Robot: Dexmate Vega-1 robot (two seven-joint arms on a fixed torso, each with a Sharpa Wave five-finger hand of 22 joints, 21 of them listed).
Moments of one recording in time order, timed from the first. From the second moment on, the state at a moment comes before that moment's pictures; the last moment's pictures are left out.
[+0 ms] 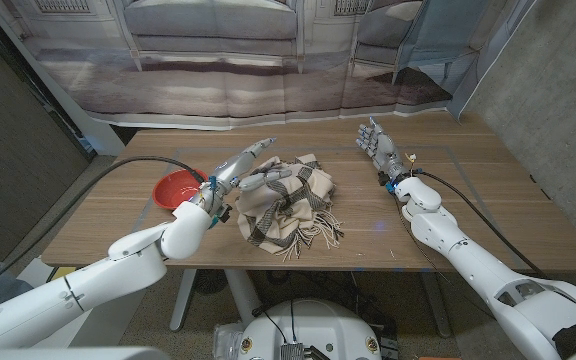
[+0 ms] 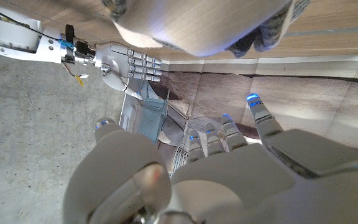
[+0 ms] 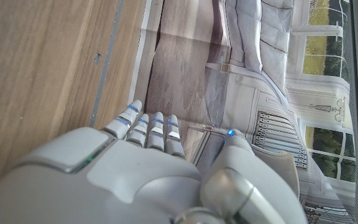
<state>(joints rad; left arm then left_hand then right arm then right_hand) 1.10 1.03 0.53 -2.10 0.23 0.13 0.42 0.57 -0.08 -0.19 0.01 0.41 0.00 -0.11 0.19 0.19 0.01 0.00 0.20 0.19 0.05 0.06 0.19 0.18 0.15 0.21 0.22 0.18 -0.74 -0.39 -0.42 -1.12 0.65 0.36 0.13 0.20 0.02 0.18 -0.02 0.20 0.19 0.06 0.20 0.18 0.14 0.07 0.21 0.18 0.07 0.02 0.19 0.18 0.16 -0.03 0.20 0.18</state>
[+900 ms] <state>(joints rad) 1.06 1.03 0.61 -2.19 0.38 0.37 0.39 0.58 -0.10 -0.22 0.00 0.41 0.02 -0.13 0.20 0.19 0.01 -0.04 0.20 0.19 0.06 0.09 0.19 0.18 0.19 0.21 0.22 0.18 -0.73 -0.38 -0.42 -1.10 0.66 0.37 0.14 0.20 0.02 0.18 -0.02 0.20 0.19 0.06 0.20 0.18 0.14 0.07 0.21 0.18 0.07 0.02 0.19 0.18 0.16 -0.03 0.20 0.18</state>
